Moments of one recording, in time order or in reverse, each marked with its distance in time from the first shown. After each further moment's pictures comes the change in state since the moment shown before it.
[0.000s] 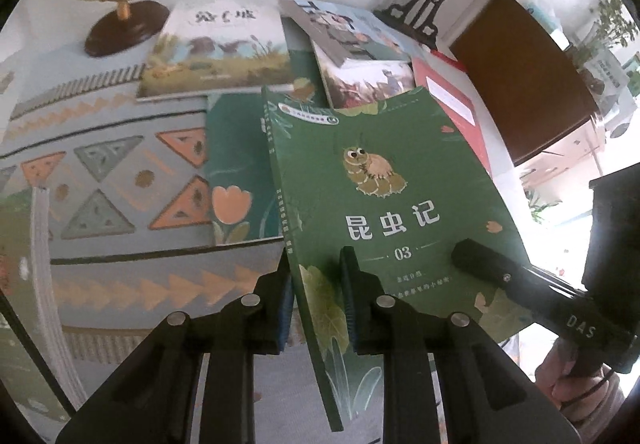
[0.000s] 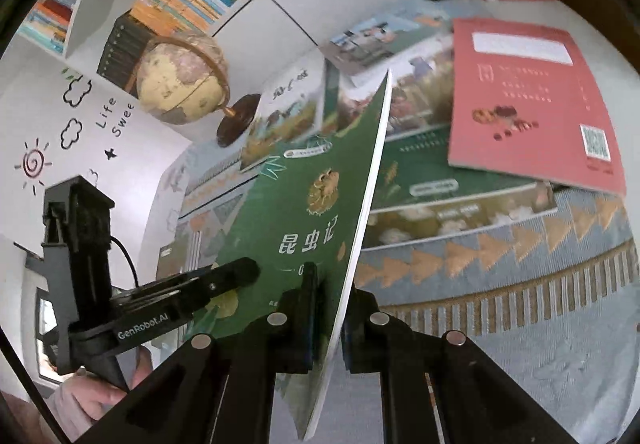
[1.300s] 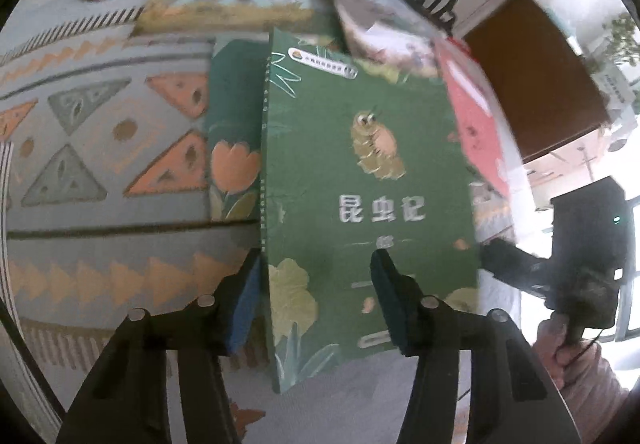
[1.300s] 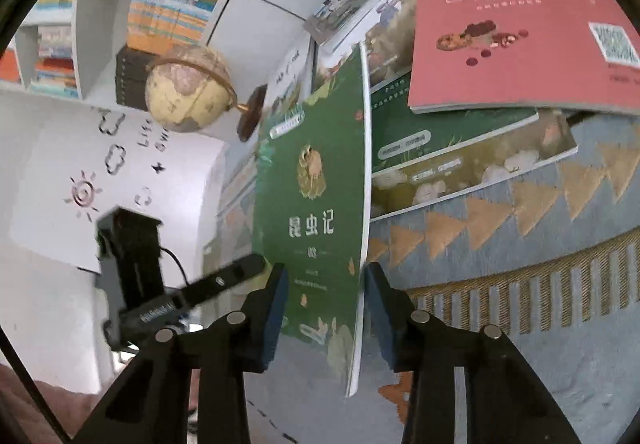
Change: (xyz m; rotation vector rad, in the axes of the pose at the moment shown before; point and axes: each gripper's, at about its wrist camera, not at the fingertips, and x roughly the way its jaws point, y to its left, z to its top) left arm 0.045 0.027 -0.021 -0.080 0.077 -0.066; right arm 0.028 -0.080 -0.008 0.176 0.079 0.300
